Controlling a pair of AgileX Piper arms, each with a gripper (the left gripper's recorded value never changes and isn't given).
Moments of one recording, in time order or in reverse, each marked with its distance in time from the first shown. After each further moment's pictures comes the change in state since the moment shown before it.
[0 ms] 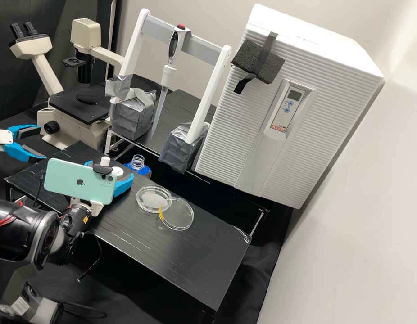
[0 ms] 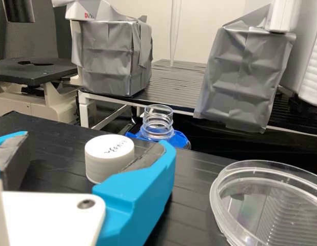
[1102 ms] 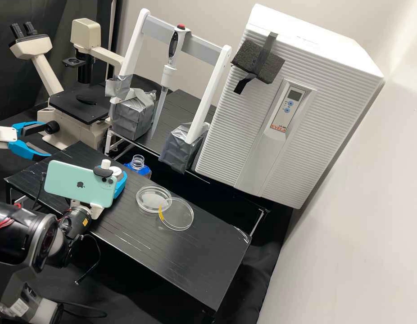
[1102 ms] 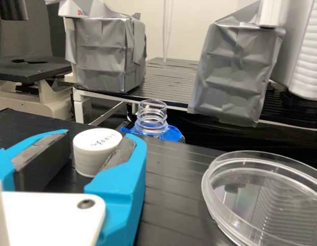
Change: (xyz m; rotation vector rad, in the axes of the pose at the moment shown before) left arm 0.010 0.008 0.003 0.024 -0.025 0.025; right arm -0.004 -0.001 0.003 0.009 -0.020 0.001
